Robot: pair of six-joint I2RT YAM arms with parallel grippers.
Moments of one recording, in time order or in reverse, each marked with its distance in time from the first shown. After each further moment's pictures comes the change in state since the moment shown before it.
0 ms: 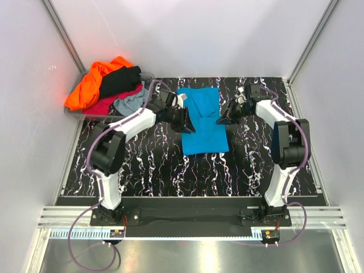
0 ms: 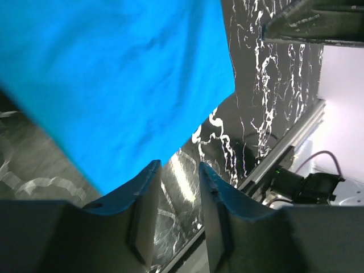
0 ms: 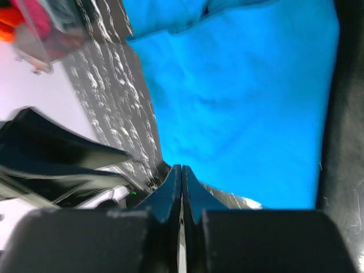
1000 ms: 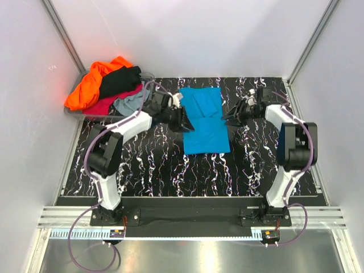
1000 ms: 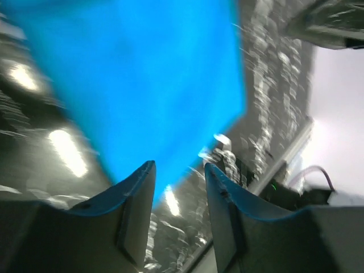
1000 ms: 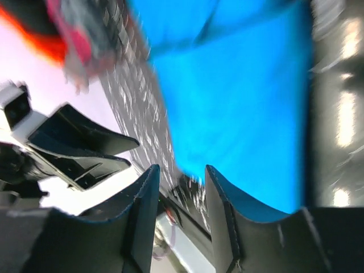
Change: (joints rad) left arm 0.056 0.024 -0.071 0.137 0.045 -0.042; right arm -0.124 0.031 -0.071 0.150 -0.136 0.086
